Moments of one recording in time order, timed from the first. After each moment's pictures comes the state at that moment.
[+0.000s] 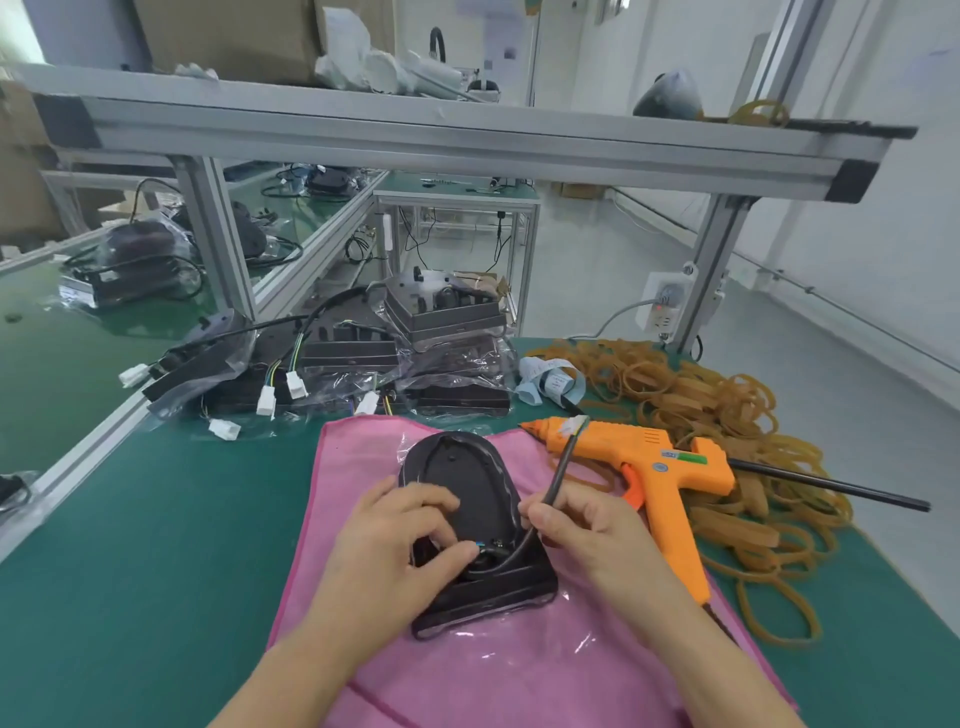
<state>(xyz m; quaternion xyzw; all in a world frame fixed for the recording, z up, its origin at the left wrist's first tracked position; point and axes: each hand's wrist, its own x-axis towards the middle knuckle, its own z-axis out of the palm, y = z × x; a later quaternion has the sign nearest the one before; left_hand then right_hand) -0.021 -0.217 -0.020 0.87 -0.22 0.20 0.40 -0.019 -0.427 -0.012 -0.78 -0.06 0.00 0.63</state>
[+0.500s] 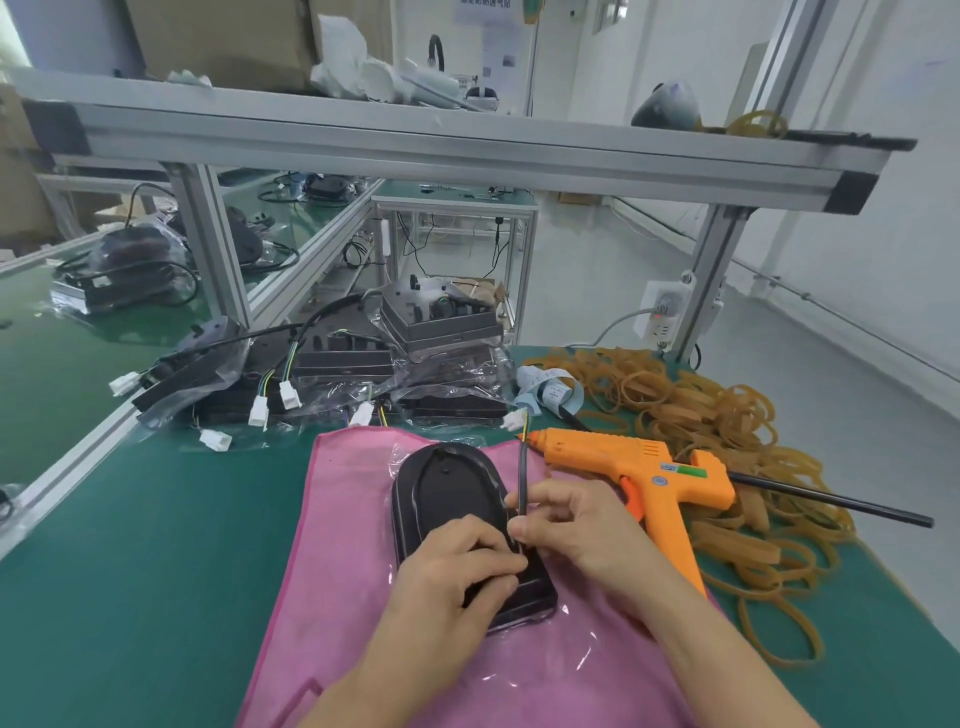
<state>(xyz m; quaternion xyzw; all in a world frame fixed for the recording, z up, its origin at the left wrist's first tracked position) -0.026 -0.254 -0.032 0.84 -0.27 0.17 0.44 0.011 -0.429 -0.005 -0.80 -0.08 0.08 0.60</state>
